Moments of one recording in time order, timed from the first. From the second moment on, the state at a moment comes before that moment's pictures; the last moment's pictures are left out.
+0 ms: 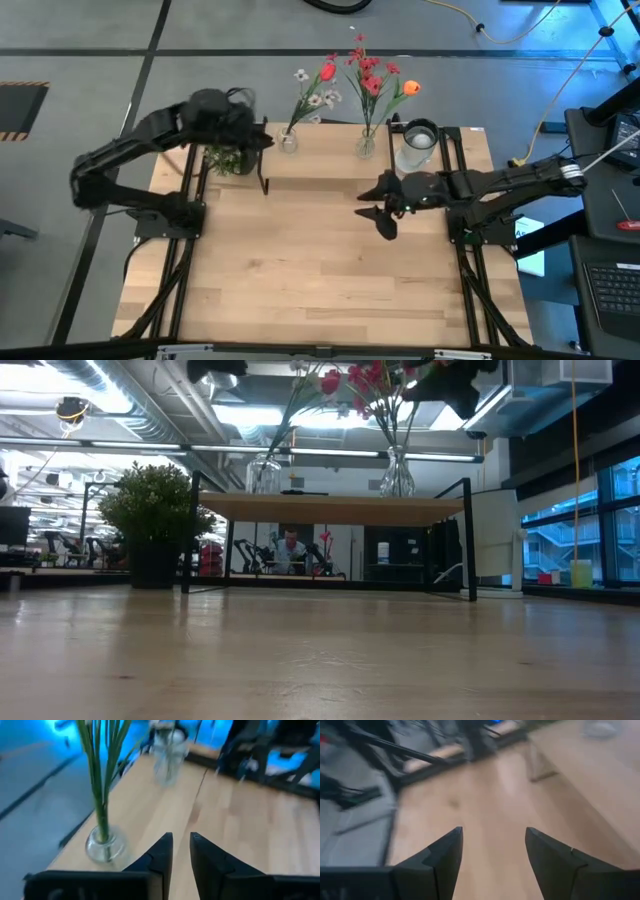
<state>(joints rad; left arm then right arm) 0.41 1.09 1.36 -0.83 0.09 -0.07 0.15 1.14 0.94 -0.27 0.15 0.44</state>
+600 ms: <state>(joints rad) 0.26 0.56 0.67 -0.22 0.08 -0.23 0.13 0.74 0.51 0.01 0.13 0.44</state>
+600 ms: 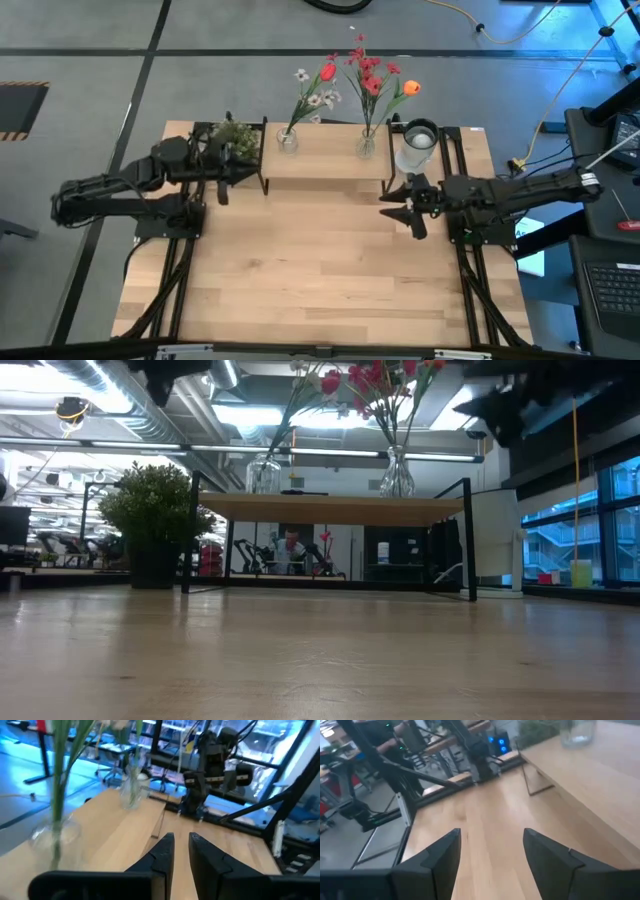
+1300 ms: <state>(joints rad) 0.26 0.07 0.39 -0.23 0.00 -0.25 0.14 0.46 0.23 0.32 0.02 0.31</state>
